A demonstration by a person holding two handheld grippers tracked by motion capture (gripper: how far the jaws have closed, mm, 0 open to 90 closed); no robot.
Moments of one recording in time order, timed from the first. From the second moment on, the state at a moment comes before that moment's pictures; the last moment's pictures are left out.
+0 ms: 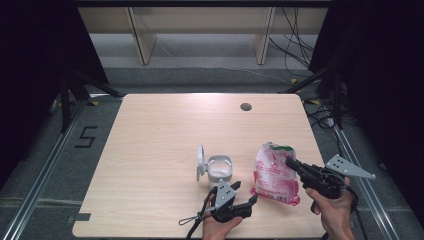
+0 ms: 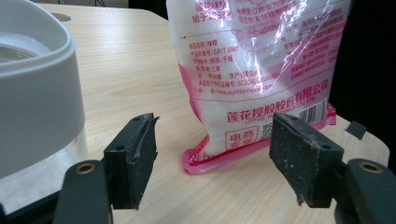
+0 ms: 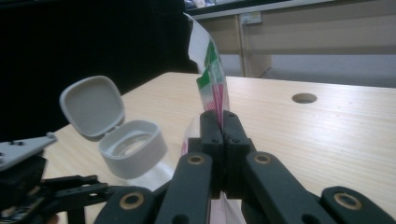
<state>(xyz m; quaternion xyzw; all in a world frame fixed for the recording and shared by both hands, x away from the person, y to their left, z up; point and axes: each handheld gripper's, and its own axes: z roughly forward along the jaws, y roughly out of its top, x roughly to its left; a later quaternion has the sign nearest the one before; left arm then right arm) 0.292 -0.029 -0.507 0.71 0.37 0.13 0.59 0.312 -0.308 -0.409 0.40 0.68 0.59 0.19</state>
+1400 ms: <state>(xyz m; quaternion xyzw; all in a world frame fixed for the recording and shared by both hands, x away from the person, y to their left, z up) 0.293 -0.027 -0.509 0.71 0.37 0.12 0.59 0.342 -0.352 -0.463 0.48 0.68 0.52 0.21</state>
